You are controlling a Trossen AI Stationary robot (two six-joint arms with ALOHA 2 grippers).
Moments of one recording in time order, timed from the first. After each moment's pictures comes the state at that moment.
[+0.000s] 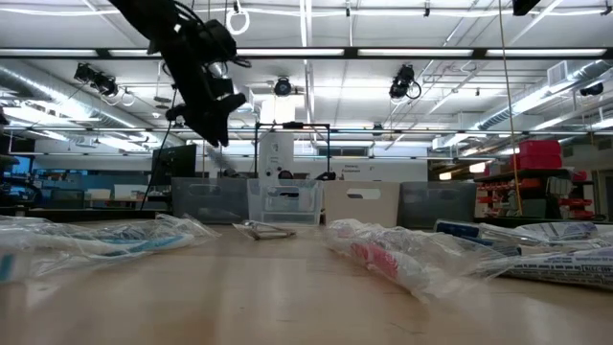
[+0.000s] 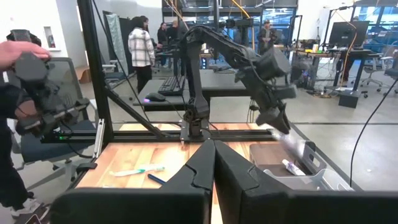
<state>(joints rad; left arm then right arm) 0.67 1.39 1.02 -0.50 -0.29 -0.27 0.00 0.39 0.76 -0.38 0.00 0.00</state>
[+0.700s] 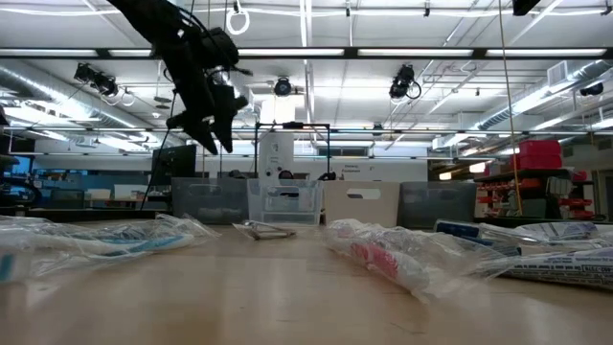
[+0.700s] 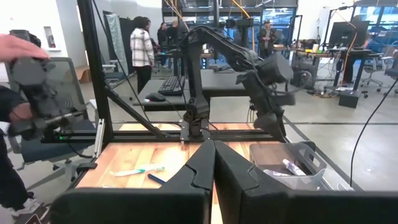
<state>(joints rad) 0.65 1.39 1.02 -0.53 -0.19 -0.31 0.00 0.39 0.76 -0.38 0.00 0.00</state>
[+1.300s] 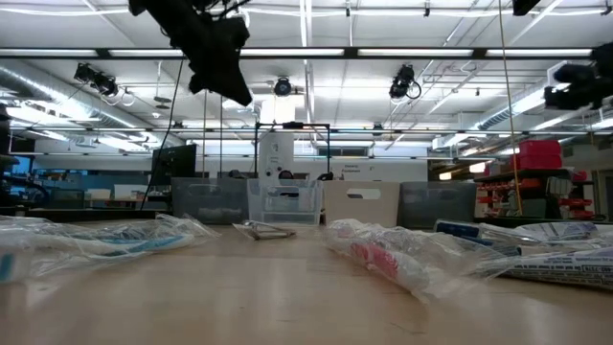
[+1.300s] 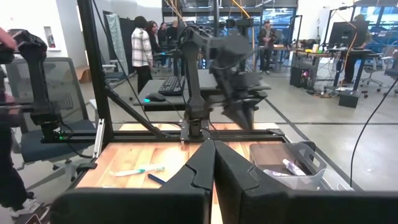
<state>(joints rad) 0.28 1.23 1.02 -0.51 -0.12 -0.19 0.00 0.39 0.76 -0.38 0.00 0.00</state>
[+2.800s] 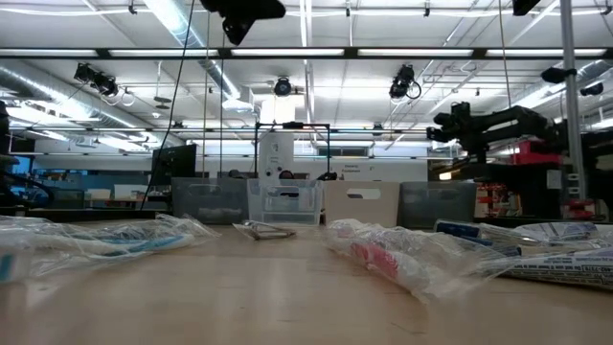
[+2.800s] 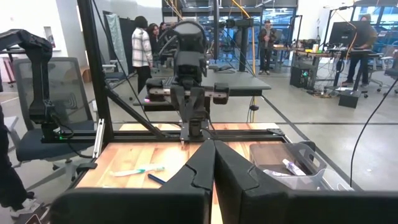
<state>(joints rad) -0.03 1.23 1.02 -0.19 0.01 -0.05 0.00 0.39 0.76 -0.38 0.00 0.00</state>
